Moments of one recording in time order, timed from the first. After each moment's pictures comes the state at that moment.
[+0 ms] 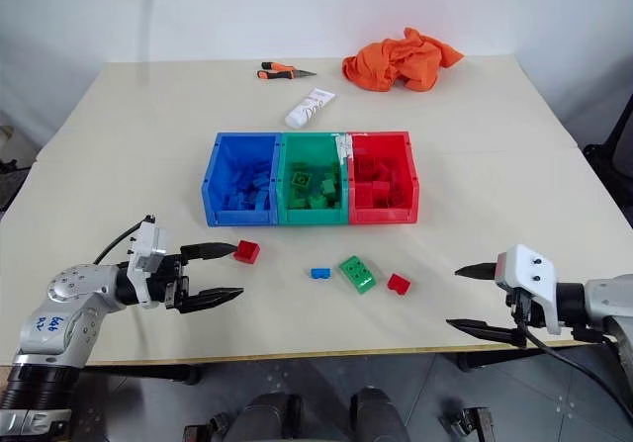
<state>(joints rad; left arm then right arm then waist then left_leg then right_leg) -0.18 0.68 0.13 -0.01 -0.51 0.26 -1.20 0.04 -1.01 -0.24 -0.20 0.38 0.26 1.29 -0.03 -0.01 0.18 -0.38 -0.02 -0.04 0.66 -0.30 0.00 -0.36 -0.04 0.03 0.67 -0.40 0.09</state>
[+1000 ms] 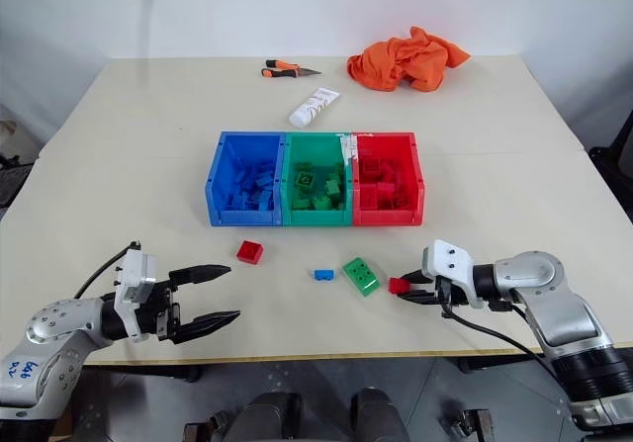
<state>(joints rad) 0.07 0.68 0.22 -0.28 -0.57 0.34 -1.06 -0.30 -0.82 0.10 0.00 0.24 0.19 1.22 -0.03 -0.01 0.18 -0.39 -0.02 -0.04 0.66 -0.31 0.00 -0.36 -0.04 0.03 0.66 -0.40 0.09</state>
